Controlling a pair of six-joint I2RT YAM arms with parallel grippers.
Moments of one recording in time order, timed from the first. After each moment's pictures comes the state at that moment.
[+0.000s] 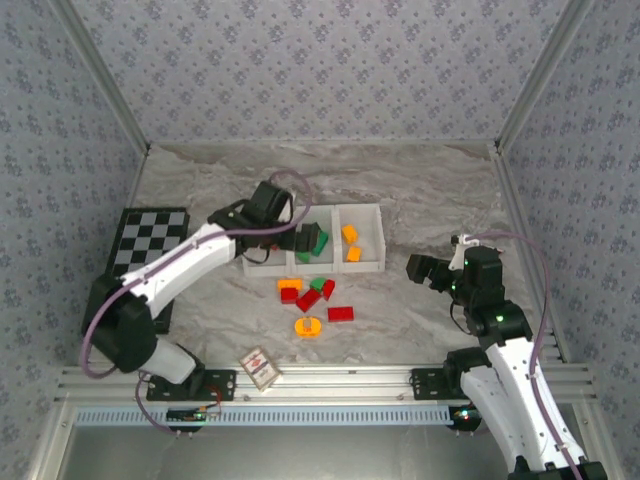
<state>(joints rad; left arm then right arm) -0.68 1.45 1.15 -0.64 0.00 -0.42 0.16 0.56 0.56 -0.60 -0.13 0.37</state>
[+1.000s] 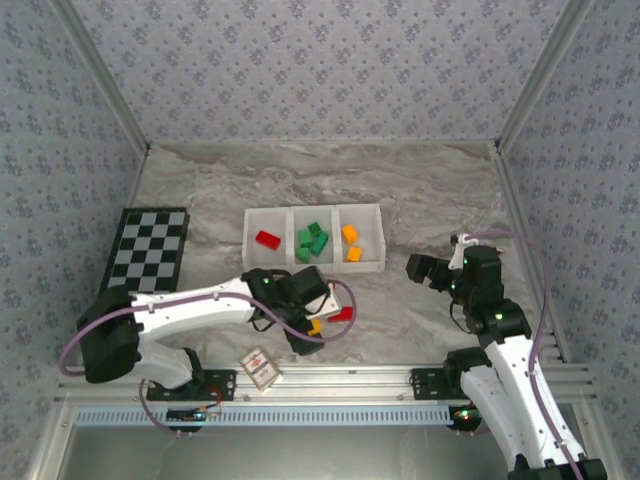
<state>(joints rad) -1.16 1.41 0.95 -0.79 0.02 0.07 0.16 0.58 0.56 -0.60 -0.13 0.37</state>
